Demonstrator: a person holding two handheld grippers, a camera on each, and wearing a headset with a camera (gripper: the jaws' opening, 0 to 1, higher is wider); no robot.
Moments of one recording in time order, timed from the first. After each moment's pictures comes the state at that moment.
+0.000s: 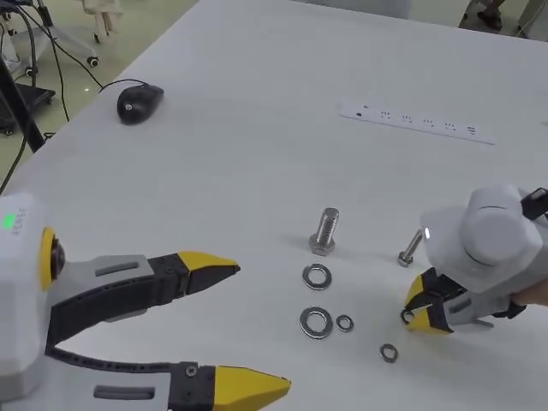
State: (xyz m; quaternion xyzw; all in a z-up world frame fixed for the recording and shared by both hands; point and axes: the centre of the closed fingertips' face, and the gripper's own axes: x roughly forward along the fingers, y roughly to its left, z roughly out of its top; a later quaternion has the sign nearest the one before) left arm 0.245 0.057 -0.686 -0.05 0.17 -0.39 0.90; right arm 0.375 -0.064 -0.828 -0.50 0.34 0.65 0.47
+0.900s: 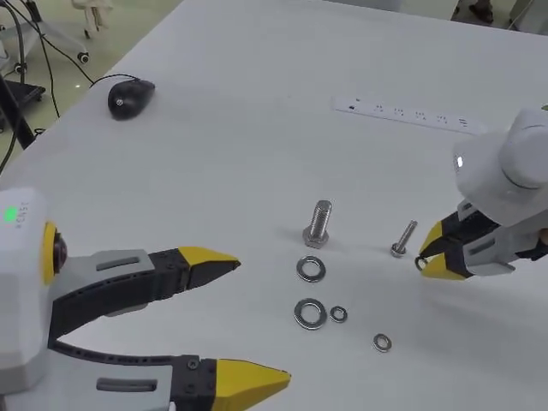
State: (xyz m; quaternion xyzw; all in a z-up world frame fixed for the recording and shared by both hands) left arm 0.245 0.052 -0.688 -0.05 0.17 -0.40 0.90; right arm 0.407 -0.064 -0.778 -0.48 0.33 0.62 0.52
